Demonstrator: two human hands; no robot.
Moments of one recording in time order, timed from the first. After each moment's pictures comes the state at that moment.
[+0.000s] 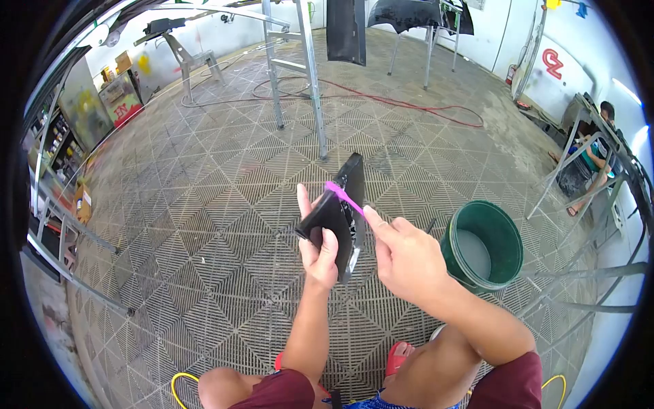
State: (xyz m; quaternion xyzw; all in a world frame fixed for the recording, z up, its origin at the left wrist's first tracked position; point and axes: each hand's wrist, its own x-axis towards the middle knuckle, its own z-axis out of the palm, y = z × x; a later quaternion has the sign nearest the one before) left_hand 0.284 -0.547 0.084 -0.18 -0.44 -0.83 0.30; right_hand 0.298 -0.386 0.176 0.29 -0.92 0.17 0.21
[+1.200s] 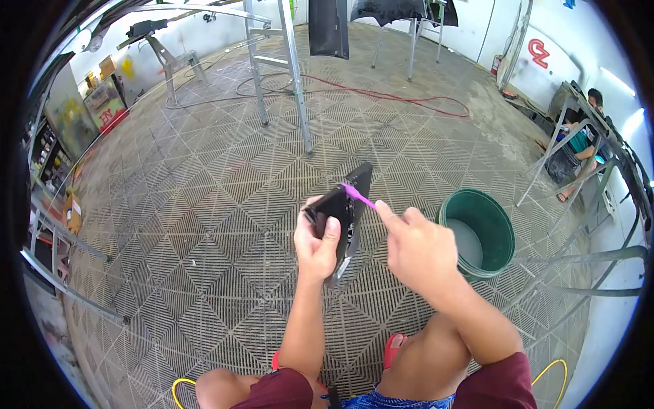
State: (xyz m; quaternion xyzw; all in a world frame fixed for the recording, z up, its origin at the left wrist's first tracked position) left_hand 0.282 -0.538 0.080 -0.15 -0.52 -0.80 0.26; right_hand 0.303 -0.365 0.175 0.24 -0.94 0.05 0.23
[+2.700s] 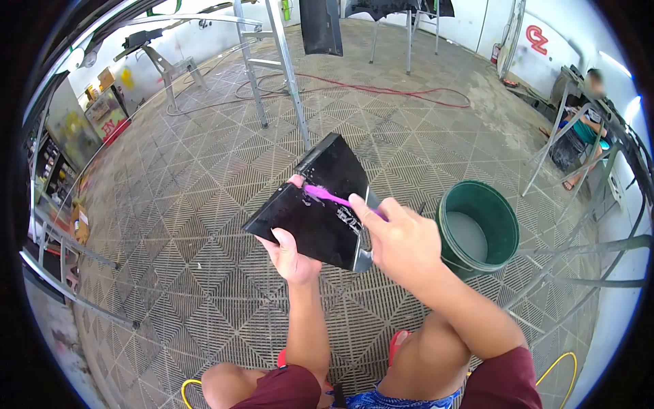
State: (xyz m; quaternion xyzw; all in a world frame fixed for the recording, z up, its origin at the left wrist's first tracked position) left_hand 0.280 -0.535 0.071 -0.23 -0.28 -0.87 0.33; right_hand 0.296 -0.367 0.168 0.30 -0.90 0.12 0.30
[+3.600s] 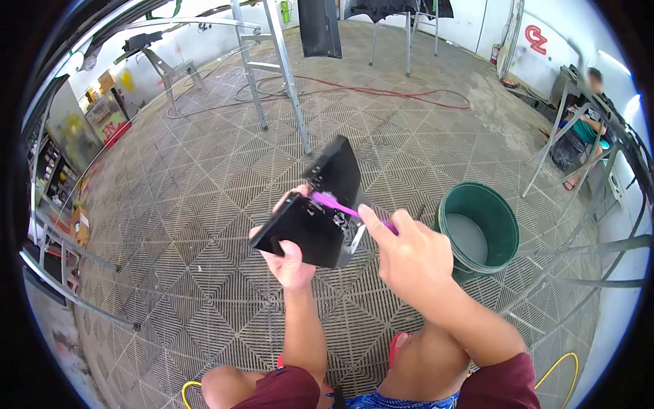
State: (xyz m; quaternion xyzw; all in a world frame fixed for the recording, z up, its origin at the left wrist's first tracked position) left_hand 0.285 -0.542 0.086 -0.26 -0.37 -0.81 0.37; right_hand 0.318 -0.356 0.179 0.27 -0.91 0.10 0.29
